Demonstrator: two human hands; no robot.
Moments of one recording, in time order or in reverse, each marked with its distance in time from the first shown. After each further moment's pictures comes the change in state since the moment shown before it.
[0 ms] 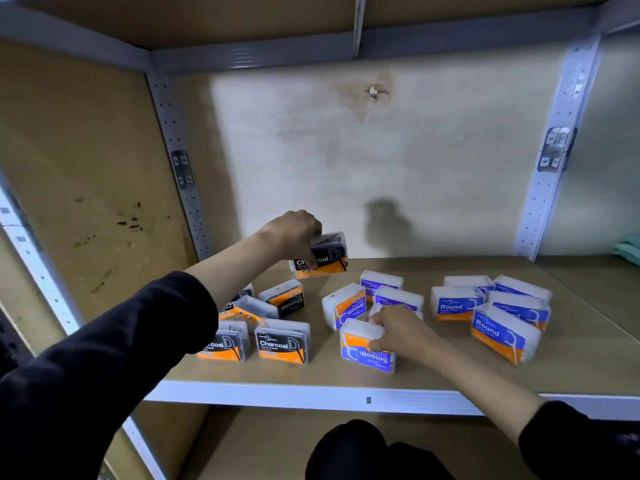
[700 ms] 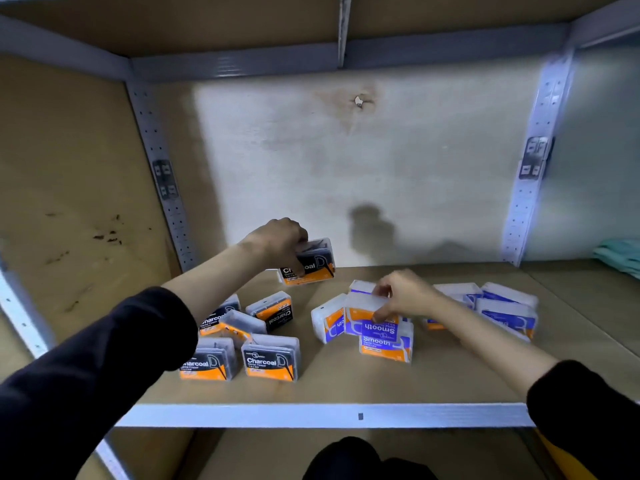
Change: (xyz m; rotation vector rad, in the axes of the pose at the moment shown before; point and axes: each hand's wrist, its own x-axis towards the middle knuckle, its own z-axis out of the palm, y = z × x) left_hand 0.011 -0.008 0.000 -0.013 0.010 0.000; right_hand 0.012 0.002 -0.072 0.016 0.093 -0.010
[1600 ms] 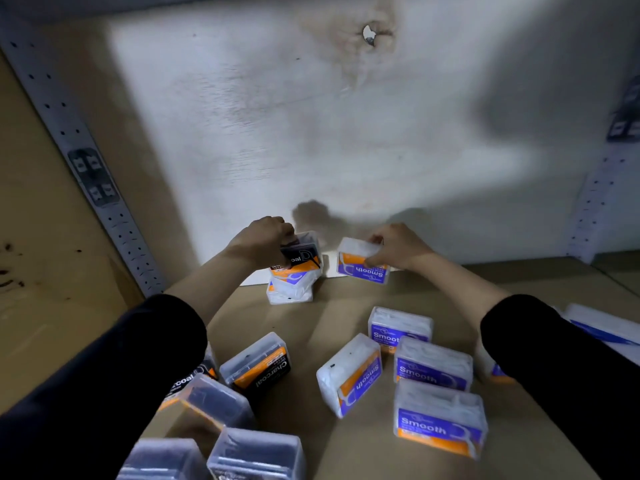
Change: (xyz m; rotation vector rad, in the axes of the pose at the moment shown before) left_hand 0.155 -0.075 0.075 -0.016 -0.003 -0.029; right_hand 0.212 0.050 0.007 0.101 0.168 0.002
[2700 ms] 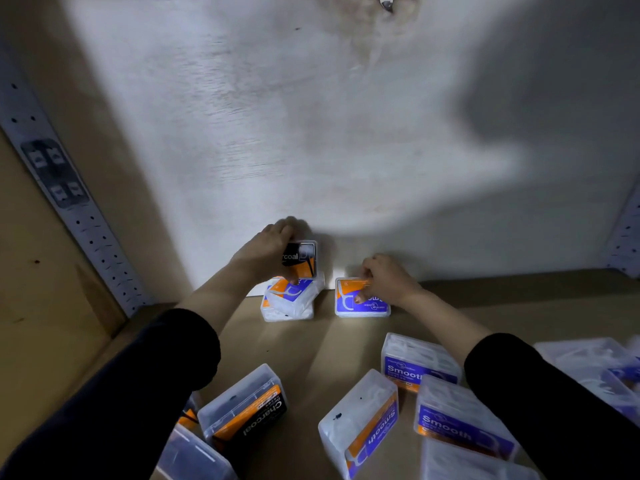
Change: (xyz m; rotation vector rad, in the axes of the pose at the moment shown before) left_hand 0.056 -0.024 0.054 -0.119 0.030 0.032; right_hand 0.043 0.027 0.074 -0.048 -0.093 0.027
